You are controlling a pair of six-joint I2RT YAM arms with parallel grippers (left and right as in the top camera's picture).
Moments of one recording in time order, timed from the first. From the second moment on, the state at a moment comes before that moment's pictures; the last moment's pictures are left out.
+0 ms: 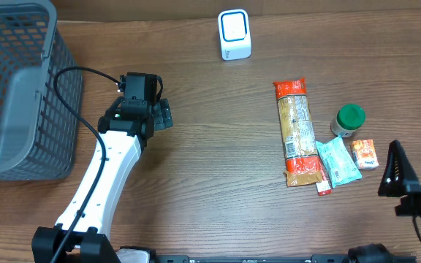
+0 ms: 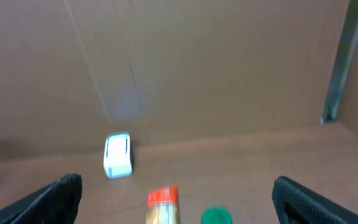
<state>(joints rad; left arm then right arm) -0.12 1.48 1.10 -0.68 -0.35 -0.28 0.17 0.38 1.06 -0.74 0.16 0.17</state>
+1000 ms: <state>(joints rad) -0.12 1.48 1.10 -0.68 -0.35 -0.28 0.06 0.01 0.02 0.33 -0.02 0.17</state>
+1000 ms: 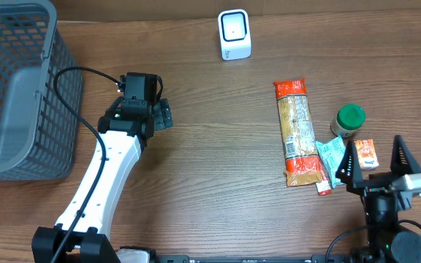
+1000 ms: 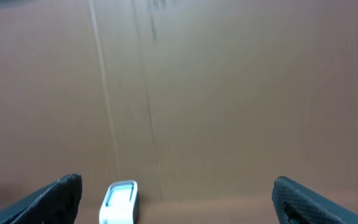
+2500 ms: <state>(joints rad) -0.12 1.48 1.10 -0.68 -0.35 -0.28 0.06 0.01 0.02 -0.03 -0.02 0.18</state>
